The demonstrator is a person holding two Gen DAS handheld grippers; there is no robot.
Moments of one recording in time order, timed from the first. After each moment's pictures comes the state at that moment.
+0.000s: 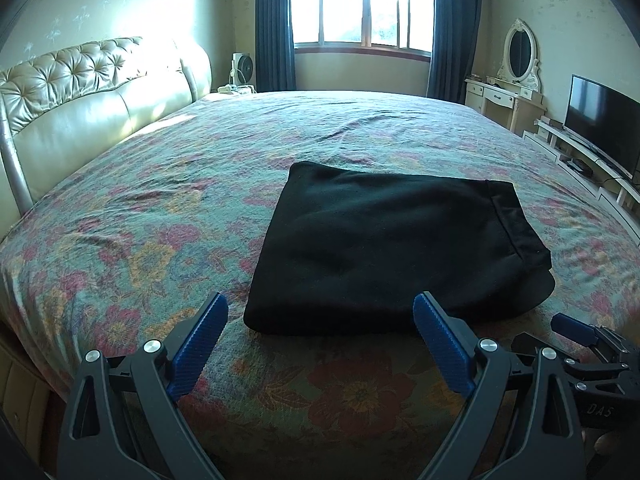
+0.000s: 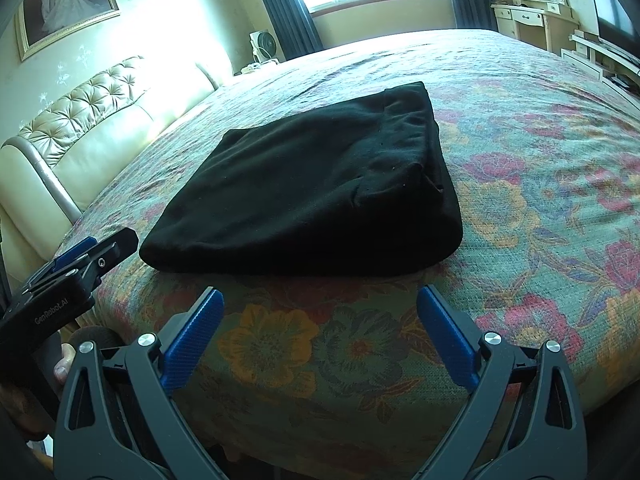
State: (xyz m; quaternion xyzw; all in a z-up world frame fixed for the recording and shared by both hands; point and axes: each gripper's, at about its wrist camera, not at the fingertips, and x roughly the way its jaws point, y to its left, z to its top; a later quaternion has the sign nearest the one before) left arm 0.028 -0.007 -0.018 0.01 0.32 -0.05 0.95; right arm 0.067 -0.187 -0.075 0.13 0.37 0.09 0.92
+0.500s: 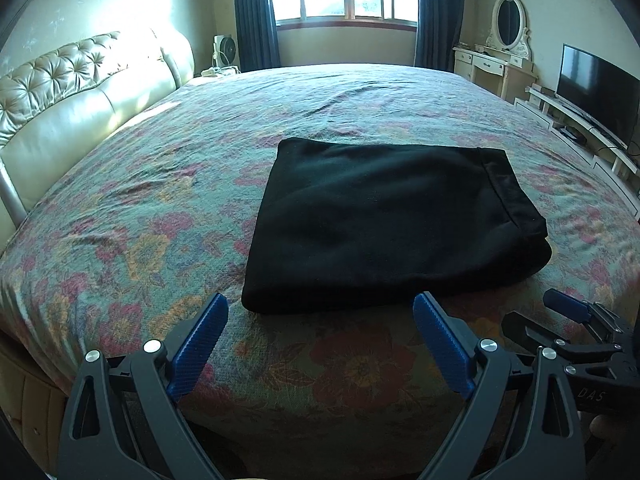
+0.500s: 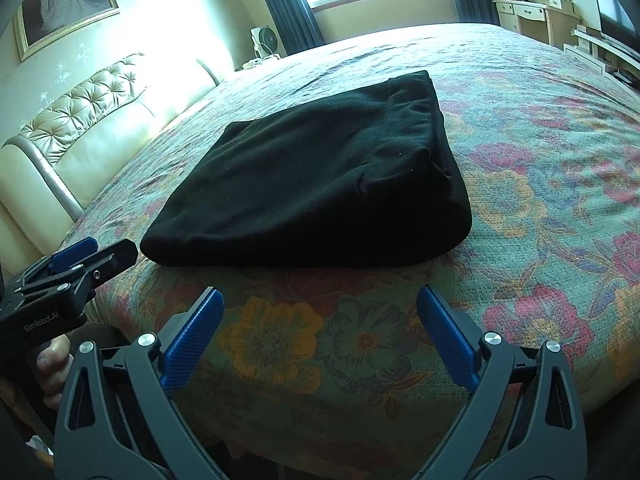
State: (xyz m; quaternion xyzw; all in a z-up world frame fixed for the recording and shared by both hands) left arm 0.031 -0.010 -0.018 0.04 0.37 -0.07 0.93; right arm 0.067 -0.182 -0.080 0.14 0.37 0.09 0.91
